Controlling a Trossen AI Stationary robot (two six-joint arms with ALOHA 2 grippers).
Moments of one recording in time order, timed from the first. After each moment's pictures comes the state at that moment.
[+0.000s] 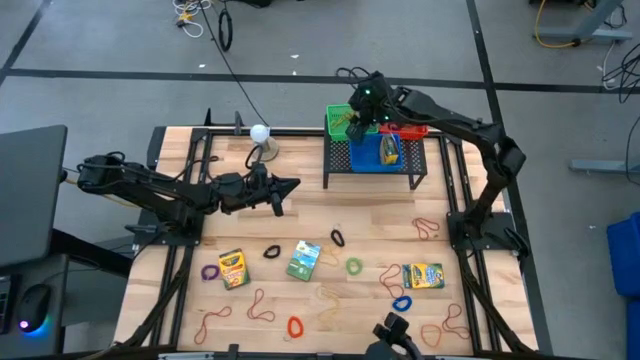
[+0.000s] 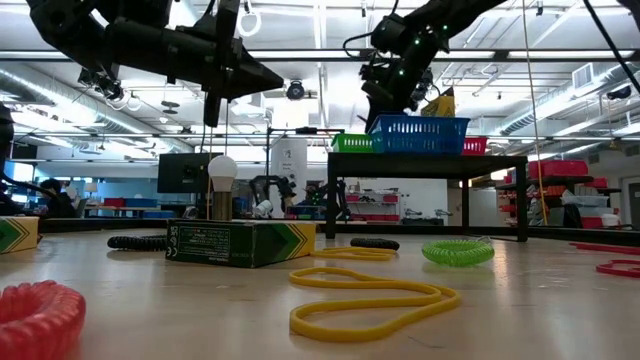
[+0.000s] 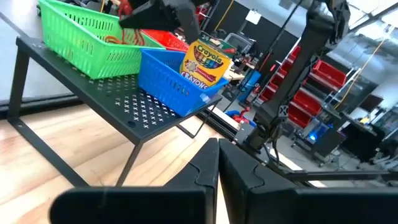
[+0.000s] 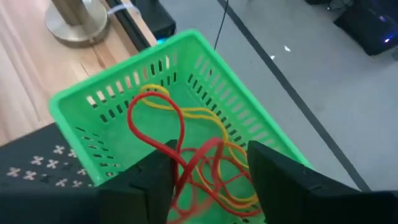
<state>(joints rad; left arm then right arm) 0.00 1.22 0.44 0.76 -0.40 -0.52 -0.63 1.73 1.58 -0.67 0.11 -0.16</state>
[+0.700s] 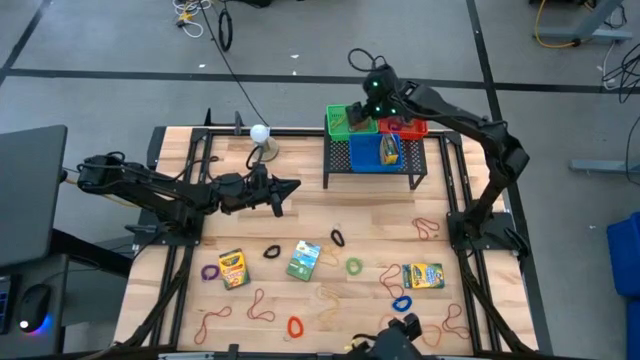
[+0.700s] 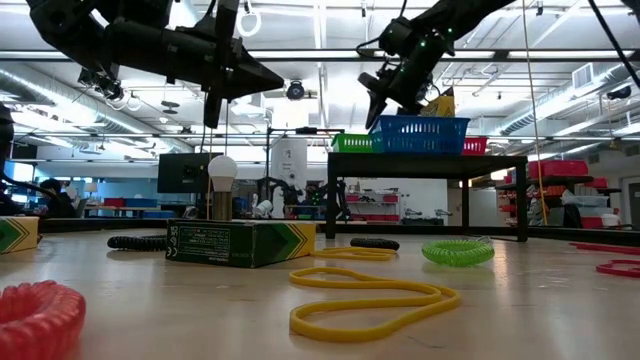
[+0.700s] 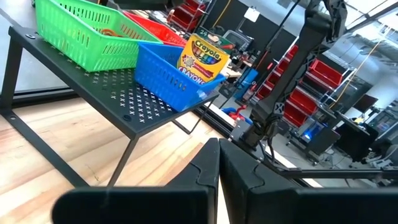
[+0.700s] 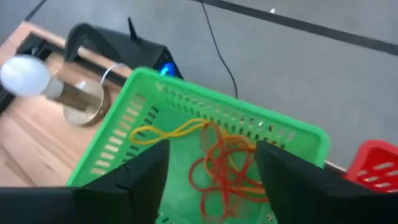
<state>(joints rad) 0.00 1.22 0.44 0.75 -0.38 -0.54 -0.70 1.72 1.58 -0.66 0.04 0.40</state>
